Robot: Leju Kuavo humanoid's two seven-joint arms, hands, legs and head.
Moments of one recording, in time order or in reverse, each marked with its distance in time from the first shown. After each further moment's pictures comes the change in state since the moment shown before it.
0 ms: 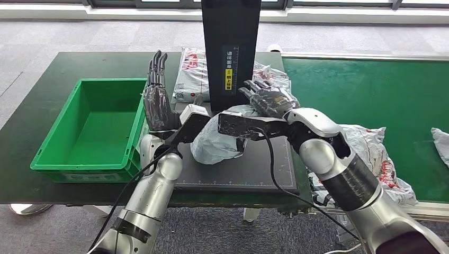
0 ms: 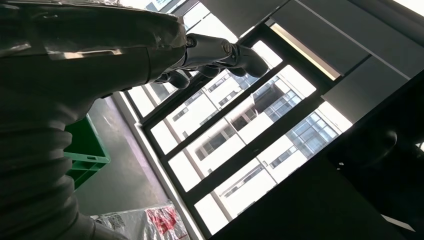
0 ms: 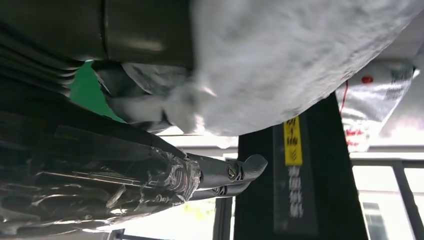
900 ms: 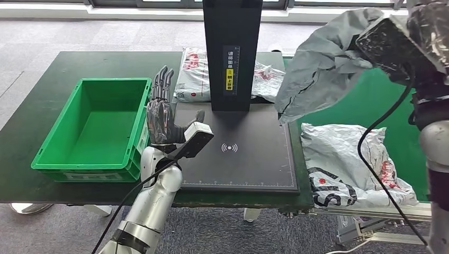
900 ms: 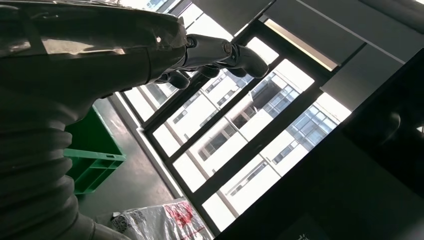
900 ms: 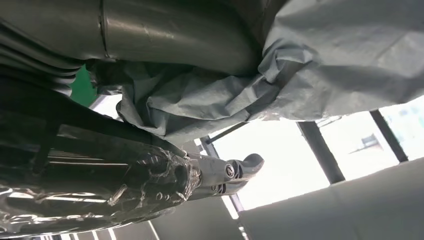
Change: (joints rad) left arm 0.081 0.000 0.008 -0.015 -0.054 0.000 -0.038; right arm -0.009 -0.307 -0.375 -0.264 -0.032 -0.351 0.011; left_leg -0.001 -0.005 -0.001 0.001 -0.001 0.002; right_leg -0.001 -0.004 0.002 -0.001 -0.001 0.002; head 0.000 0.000
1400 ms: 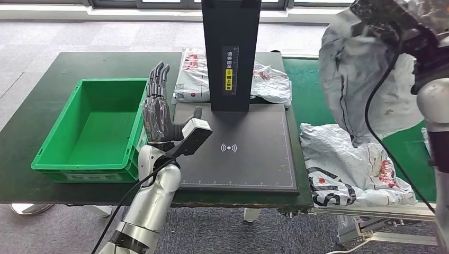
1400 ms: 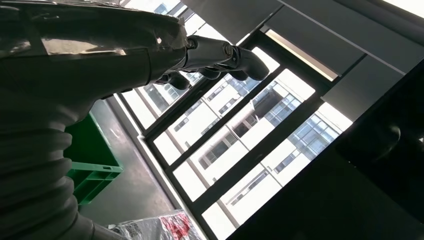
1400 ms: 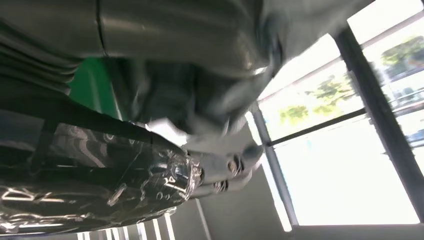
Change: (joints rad) left arm 0.007 -0.001 -0.013 -0.055 -0.027 0.000 0.052; right arm -0.204 0.022 0.109 0.278 0.103 0.068 0.173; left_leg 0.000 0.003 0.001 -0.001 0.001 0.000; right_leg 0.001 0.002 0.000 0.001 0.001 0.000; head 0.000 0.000
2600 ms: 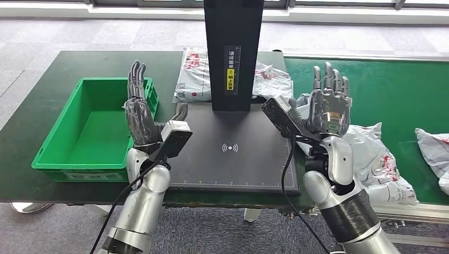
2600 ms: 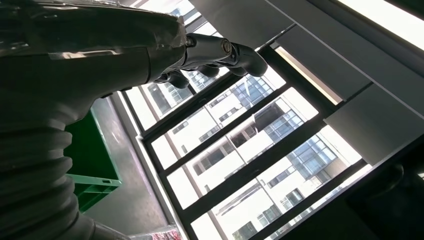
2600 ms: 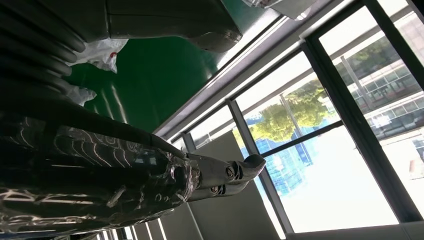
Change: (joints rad) left arm 0.046 0.017 0.035 -0.101 0.120 0.000 -0.083; right arm 0.517 0.309 0.074 -0.057 0.405 -0.449 -0.057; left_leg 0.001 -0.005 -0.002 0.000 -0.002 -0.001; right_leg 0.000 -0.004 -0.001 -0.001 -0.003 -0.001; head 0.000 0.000
